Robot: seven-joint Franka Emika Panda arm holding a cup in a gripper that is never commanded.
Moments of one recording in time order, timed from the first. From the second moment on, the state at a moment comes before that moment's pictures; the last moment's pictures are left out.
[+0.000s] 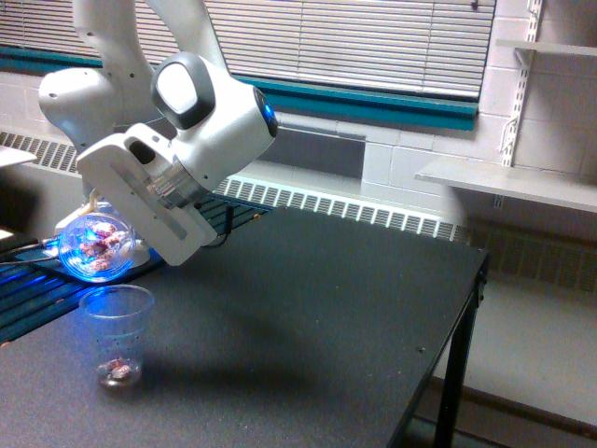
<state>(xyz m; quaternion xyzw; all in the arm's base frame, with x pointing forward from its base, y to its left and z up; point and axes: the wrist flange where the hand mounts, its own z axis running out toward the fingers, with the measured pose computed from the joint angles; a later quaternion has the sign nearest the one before) 0.327 -0.242 0.268 0.57 -0.71 -0.07 0.41</state>
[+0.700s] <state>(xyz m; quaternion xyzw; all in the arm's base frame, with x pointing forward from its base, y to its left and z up) 0.327 -0.236 0.261 0.57 -0.69 -0.09 0.43</state>
